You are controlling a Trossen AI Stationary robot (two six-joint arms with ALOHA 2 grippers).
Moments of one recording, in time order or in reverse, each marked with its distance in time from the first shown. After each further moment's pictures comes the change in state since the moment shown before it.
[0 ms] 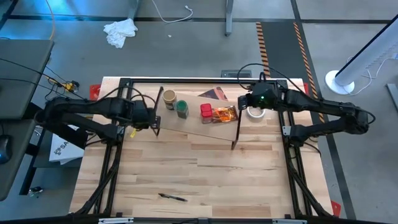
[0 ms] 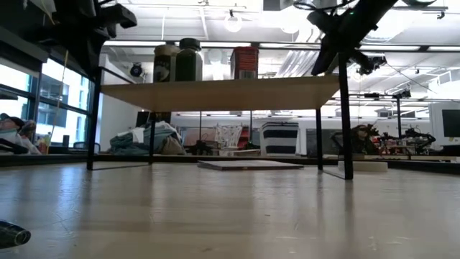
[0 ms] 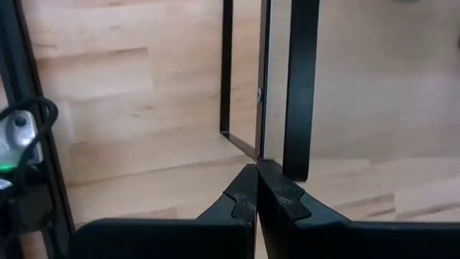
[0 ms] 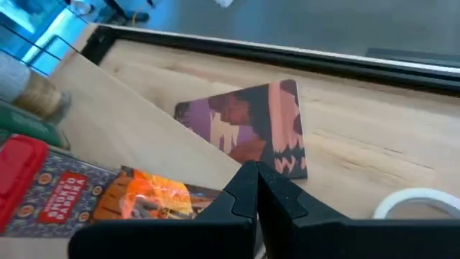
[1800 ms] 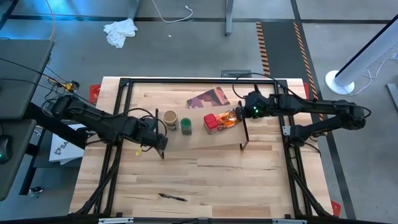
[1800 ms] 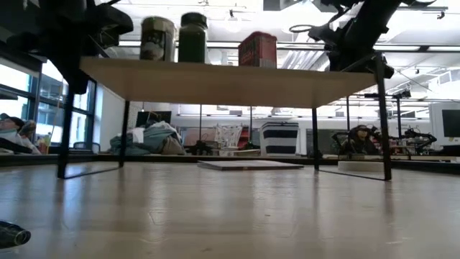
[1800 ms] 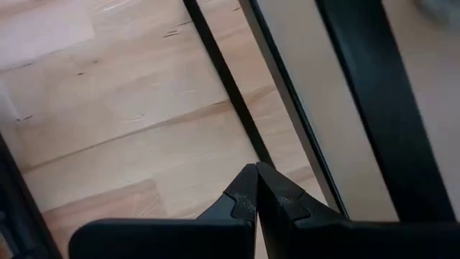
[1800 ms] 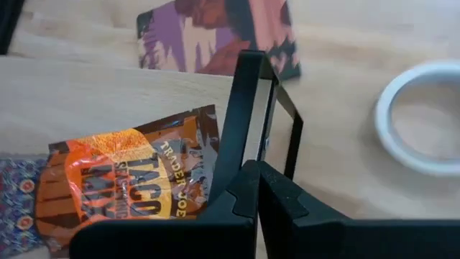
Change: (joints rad) left arm -0.239 0.182 -0.055 0.149 0.005 -0.059; right arm 0.145 0.098 0.000 -0.173 -0.096 0.300
